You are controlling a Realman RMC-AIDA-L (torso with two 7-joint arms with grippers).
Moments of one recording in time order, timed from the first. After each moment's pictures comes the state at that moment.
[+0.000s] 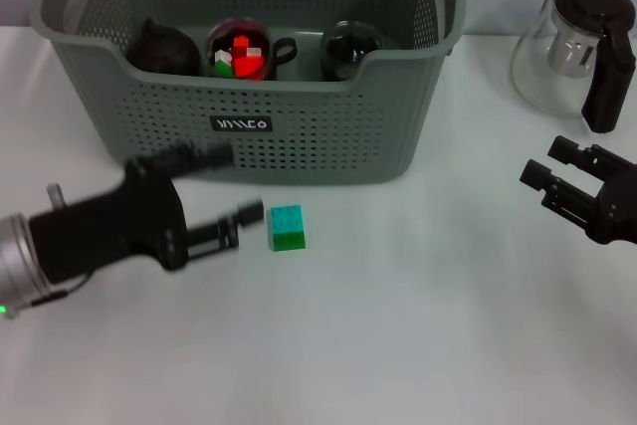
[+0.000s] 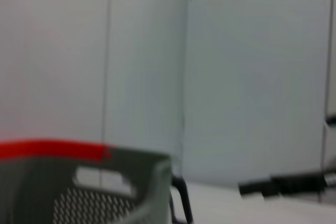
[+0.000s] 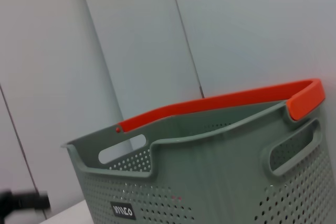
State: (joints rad) left arm -0.39 -2.12 0.53 0.57 1.90 1.71 -0.95; right arm 0.35 2.08 -0.62 -0.42 -1.64 -1.51 1.08
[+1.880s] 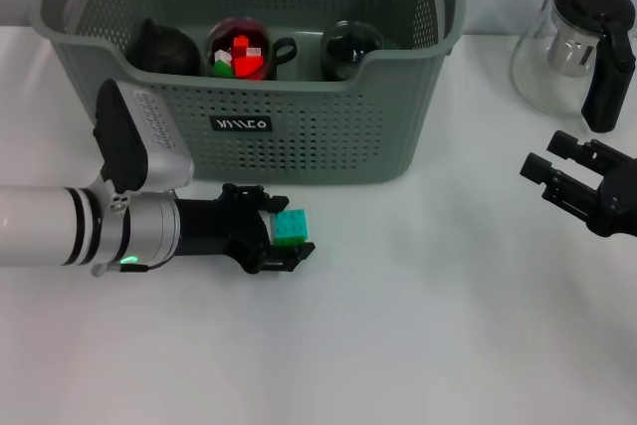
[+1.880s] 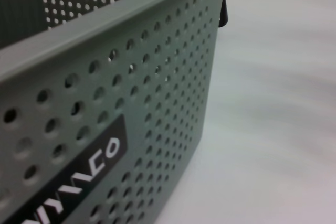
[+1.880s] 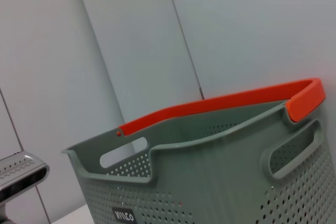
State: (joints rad) left arm -0.61 -2.16 0.82 0.52 2.15 1.09 -1.21; right arm 0.36 2.07 -0.62 -0.42 -1.65 -1.51 1.12
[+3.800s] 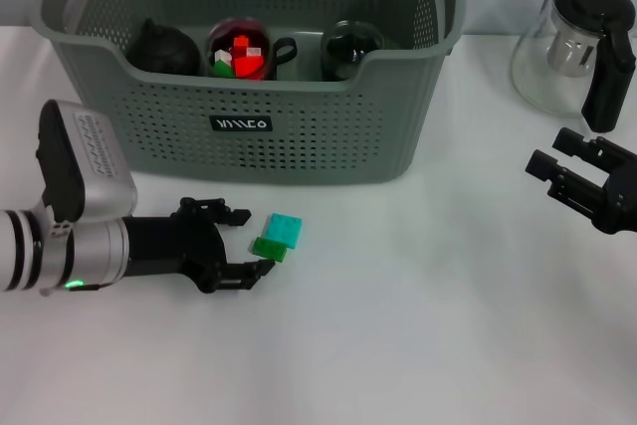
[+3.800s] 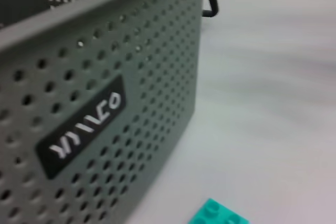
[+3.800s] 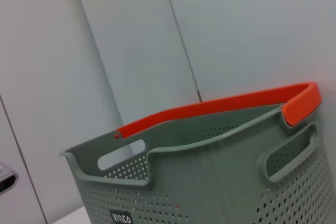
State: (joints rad) left arm -0.50 -2.17 0.77 0.66 2.20 1.22 -1.15; right arm 0.36 2.07 -0.62 -0.42 -1.64 -1.51 1.12
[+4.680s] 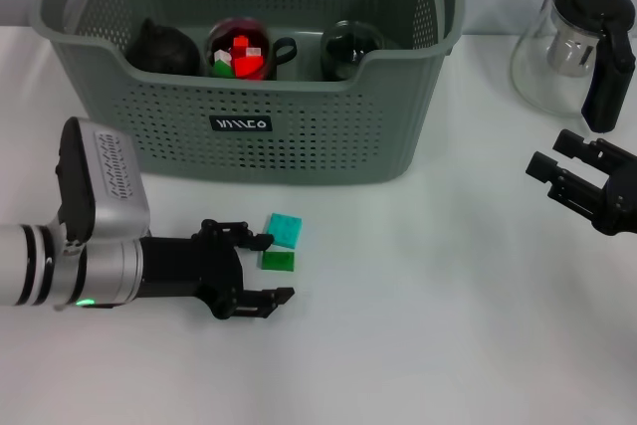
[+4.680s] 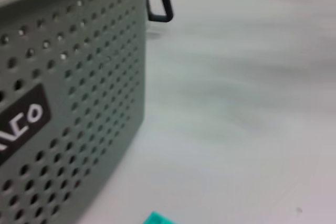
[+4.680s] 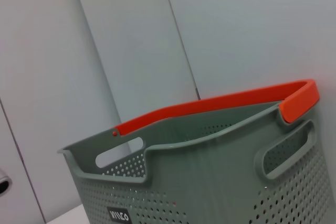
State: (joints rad) left arm -0.50 -2.17 0.80 0.63 2.20 1.27 -1.12; right arm 0.36 2.06 -0.62 -0.42 -1.64 -1.50 1.12
